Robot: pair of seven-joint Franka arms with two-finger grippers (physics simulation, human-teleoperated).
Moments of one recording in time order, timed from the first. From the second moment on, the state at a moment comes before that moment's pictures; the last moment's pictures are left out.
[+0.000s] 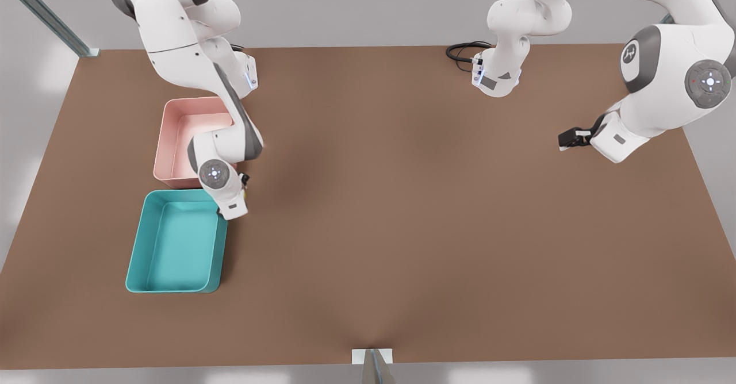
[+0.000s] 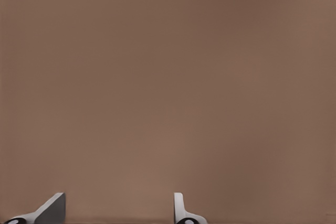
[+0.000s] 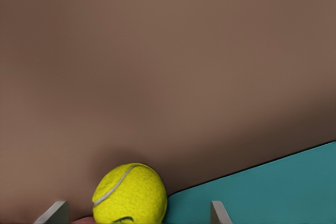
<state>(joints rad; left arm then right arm) -0.04 0.06 0.00 -1.55 -0.01 1.40 -0.06 0.34 0.33 -0.11 -2.14 -0.13 2.29 -0.86</state>
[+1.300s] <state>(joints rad) -0.03 0.06 0.00 -1.54 -0.01 1.41 -0.15 0.32 0.32 -0.11 -2.32 -0.13 2.54 -1.19</state>
